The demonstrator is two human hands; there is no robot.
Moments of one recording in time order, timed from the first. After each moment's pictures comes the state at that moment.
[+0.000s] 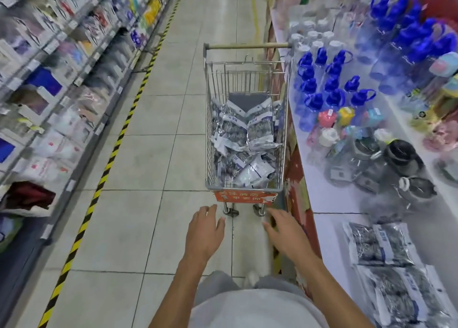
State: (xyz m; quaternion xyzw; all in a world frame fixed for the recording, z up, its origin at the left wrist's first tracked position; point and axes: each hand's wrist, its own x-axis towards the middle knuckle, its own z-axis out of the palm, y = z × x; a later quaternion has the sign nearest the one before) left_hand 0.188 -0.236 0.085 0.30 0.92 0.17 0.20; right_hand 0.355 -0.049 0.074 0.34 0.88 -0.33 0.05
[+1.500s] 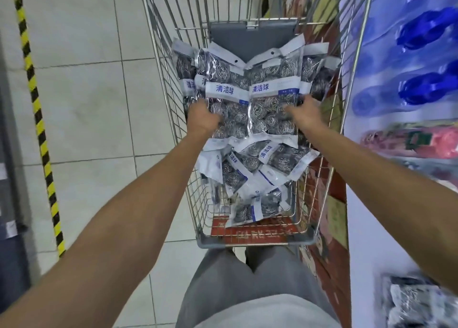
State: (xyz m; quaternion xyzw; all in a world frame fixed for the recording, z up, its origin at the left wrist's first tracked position) left_hand -0.266 0.188 -0.140 0.10 0.87 0.23 0.42; right_hand -0.072 0.367 -0.123 0.62 0.63 -0.46 0.09
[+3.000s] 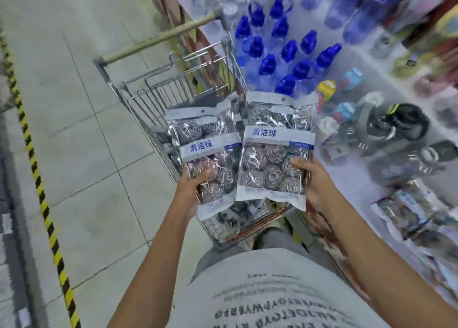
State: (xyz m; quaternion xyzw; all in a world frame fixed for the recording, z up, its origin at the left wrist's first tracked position) left_hand -0.159 0.038 0.048 0.07 0.63 0.50 0.58; right_hand 0.150 0.146 0.082 0.53 0.26 -0.72 -0.36
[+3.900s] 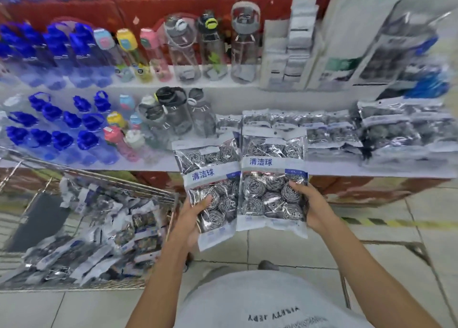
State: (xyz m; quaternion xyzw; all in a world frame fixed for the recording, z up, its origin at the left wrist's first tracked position) left_hand 0.156 -0.091 0.075 0.38 0.51 0.18 0.75; right_hand 0.421 -0.288 0.104 0.61 -0.04 -0.48 -0.62
